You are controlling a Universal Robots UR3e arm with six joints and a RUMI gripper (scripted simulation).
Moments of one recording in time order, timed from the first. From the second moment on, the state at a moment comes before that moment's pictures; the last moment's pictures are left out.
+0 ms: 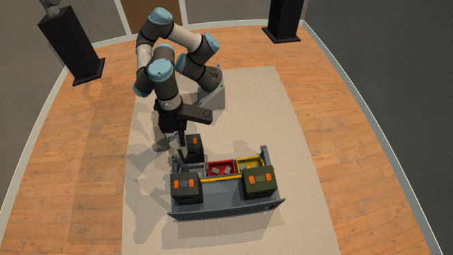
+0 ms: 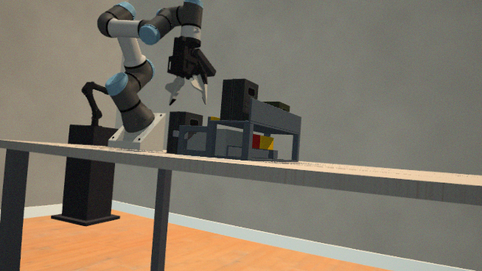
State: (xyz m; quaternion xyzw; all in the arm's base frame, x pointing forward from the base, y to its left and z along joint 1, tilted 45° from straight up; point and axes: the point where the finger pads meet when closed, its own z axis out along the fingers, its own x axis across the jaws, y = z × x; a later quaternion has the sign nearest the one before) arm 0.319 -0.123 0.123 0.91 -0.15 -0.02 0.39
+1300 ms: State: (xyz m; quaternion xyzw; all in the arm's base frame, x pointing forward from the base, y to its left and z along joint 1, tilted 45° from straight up) arm 0.318 -0.126 0.120 0.92 -0.10 -0.04 0.38
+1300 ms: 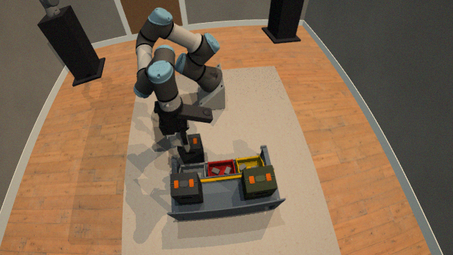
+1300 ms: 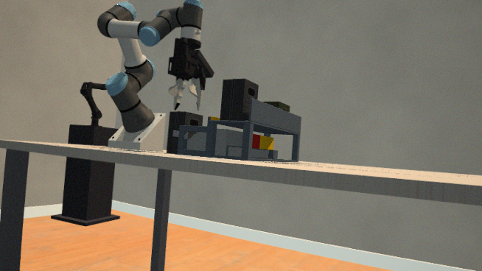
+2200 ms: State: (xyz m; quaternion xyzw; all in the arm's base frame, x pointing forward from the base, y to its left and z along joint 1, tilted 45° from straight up) arm 0.310 -0.162 0.084 0.92 -0.10 -0.04 0.38
